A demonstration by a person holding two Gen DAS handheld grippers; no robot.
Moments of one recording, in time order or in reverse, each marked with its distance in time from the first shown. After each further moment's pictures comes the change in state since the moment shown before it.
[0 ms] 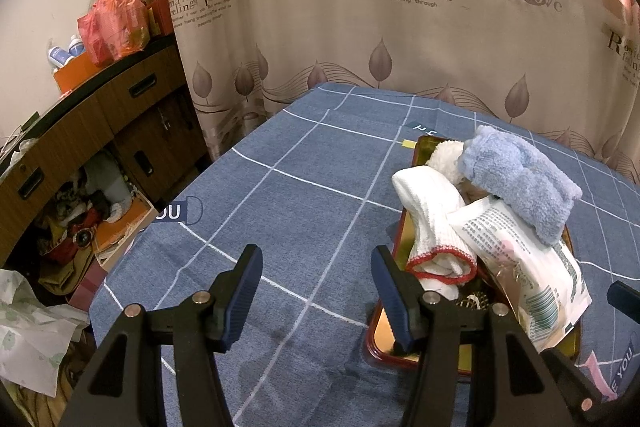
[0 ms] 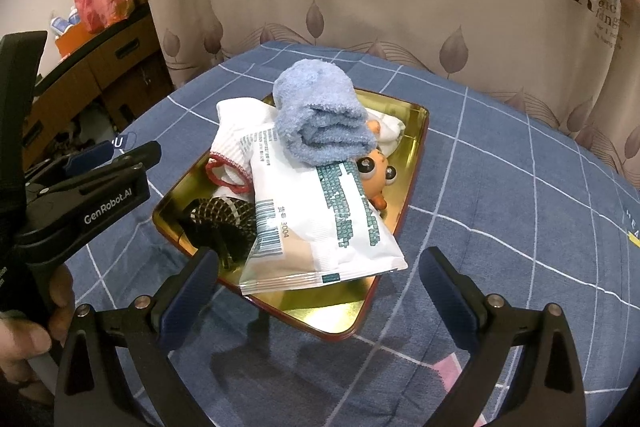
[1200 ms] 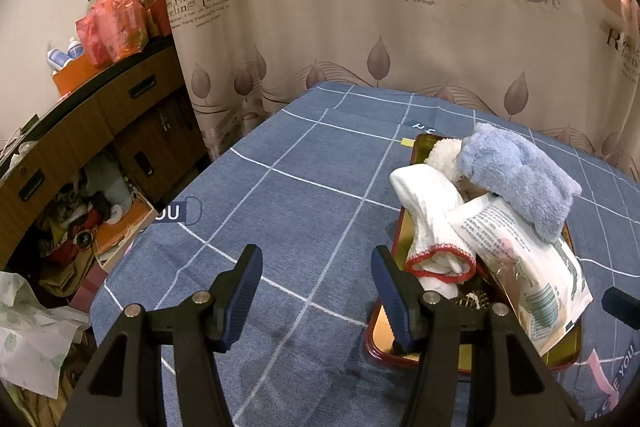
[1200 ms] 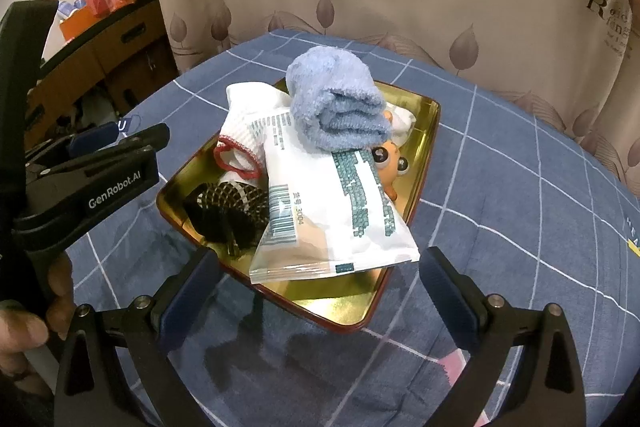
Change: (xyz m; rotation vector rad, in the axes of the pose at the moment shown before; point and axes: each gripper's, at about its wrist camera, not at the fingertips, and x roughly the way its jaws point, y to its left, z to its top) left arm -0.001 0.000 -0.001 0.008 0.002 -0.001; right arm 0.002 0.011 -0.003 -0.034 0.033 -0.003
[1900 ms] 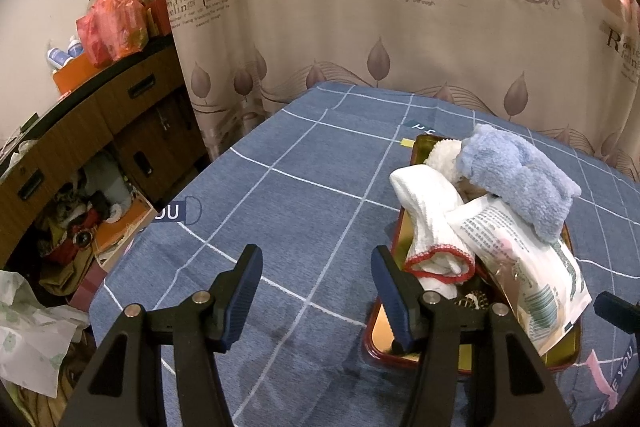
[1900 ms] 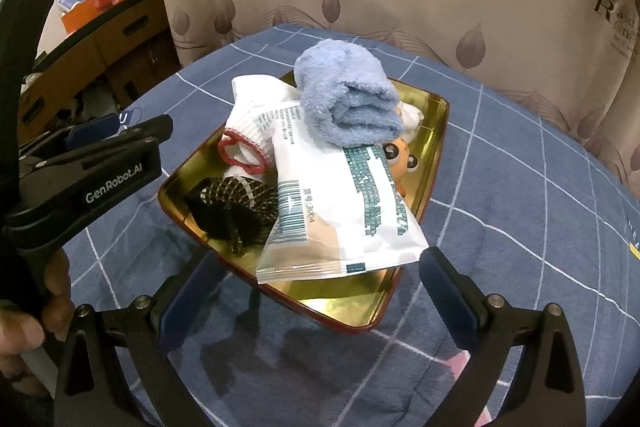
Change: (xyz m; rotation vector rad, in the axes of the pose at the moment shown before) left arm 0.002 -0.001 0.001 -0.003 0.001 0.000; right arm 0.005 0.005 0.002 -0.019 0.017 0.002
